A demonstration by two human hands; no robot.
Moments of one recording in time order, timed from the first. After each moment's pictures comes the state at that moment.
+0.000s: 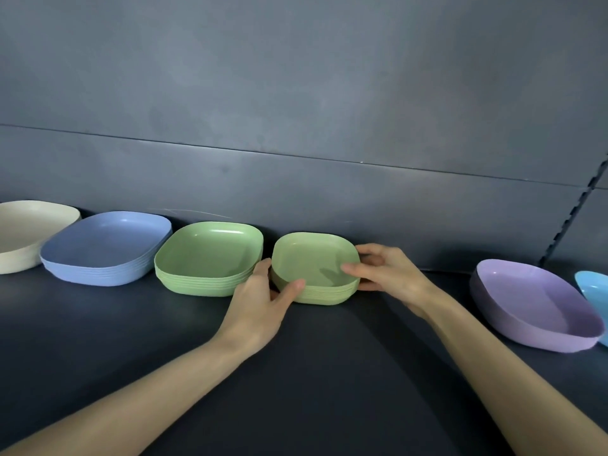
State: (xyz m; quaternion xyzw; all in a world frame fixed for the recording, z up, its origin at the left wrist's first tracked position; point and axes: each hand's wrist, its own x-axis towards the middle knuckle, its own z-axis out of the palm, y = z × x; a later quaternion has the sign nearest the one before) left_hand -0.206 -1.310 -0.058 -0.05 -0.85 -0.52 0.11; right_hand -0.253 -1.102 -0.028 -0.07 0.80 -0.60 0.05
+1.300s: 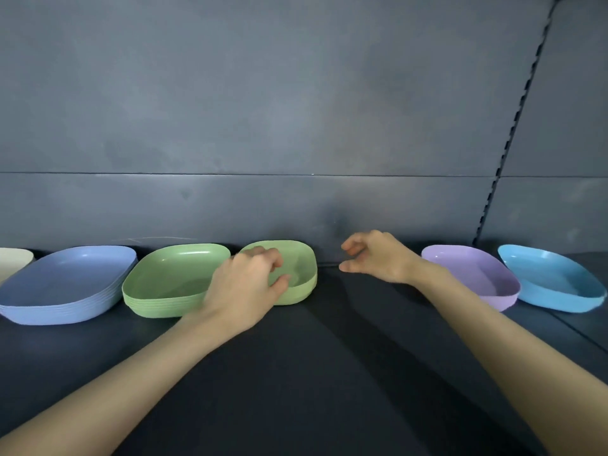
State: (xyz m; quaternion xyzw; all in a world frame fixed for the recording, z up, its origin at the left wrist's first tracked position) left_hand -0.206 -1.296 -0.009 -0.20 -0.93 -0.19 0.23; right_hand -0.230 -1.063 0.010 -0.07 0.96 -0.26 -0.07
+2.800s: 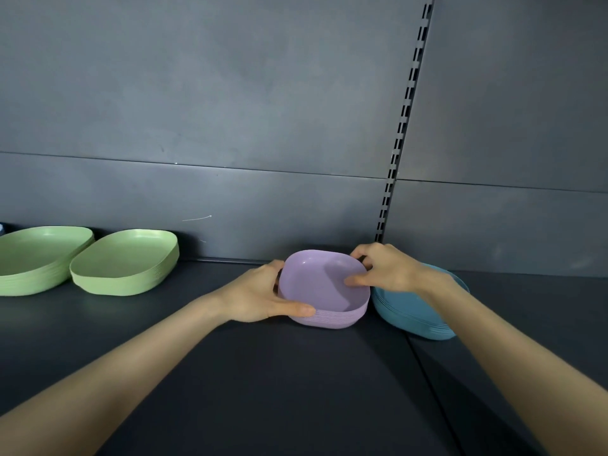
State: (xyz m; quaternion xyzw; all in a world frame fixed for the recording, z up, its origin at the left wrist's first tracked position) left_hand -0.200 -1.047 -0.016 -0.21 -0.89 -0.40 -0.09; right_hand -0.227 -0.813 0.008 -0.10 0.98 -0.20 0.02
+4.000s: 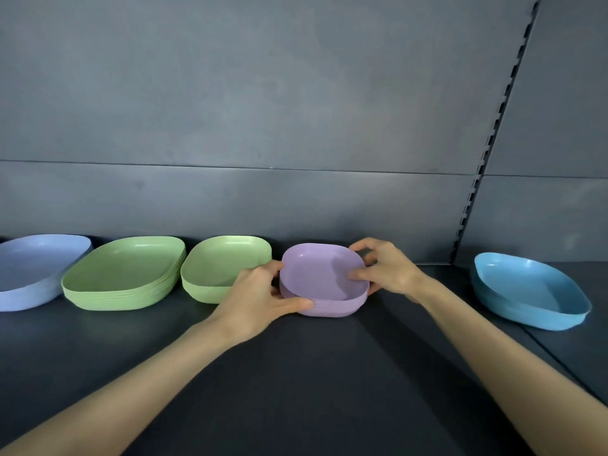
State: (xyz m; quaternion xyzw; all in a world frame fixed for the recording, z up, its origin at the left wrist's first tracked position) left_hand -0.207 -1.209 -0.034 -0.19 -0.89 -0.41 0.06; right_hand -0.243 -0.976 -0.020 -0.04 0.88 -0.47 -0.01
